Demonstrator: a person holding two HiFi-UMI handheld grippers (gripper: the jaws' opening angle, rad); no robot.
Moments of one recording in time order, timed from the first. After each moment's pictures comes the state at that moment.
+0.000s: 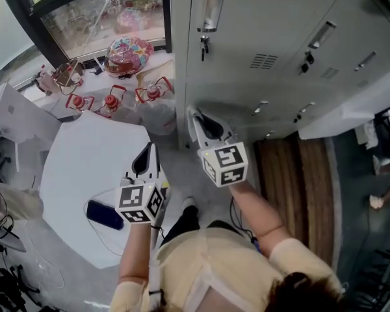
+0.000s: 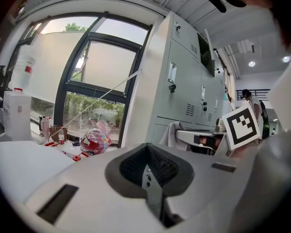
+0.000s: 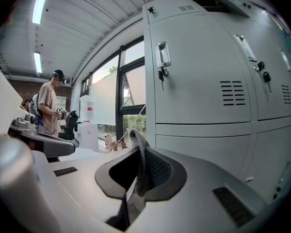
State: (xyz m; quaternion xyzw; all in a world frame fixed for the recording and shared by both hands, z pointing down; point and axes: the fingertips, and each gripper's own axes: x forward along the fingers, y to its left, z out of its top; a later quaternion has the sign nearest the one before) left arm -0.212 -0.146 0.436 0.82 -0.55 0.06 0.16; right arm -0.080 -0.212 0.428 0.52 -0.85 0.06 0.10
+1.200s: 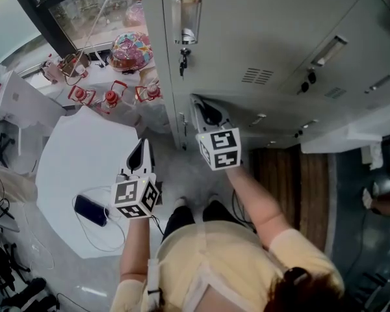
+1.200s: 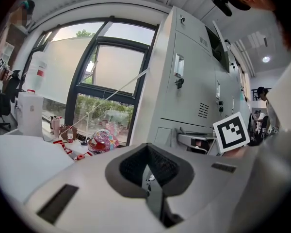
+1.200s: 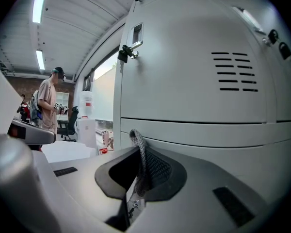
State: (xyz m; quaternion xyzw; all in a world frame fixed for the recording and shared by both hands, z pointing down) left arm -0.176 -0.186 0.435 0.77 -0.62 0.04 0.17; right arm -0.027 -0.300 0.443 0.50 -0.86 0.05 0.12
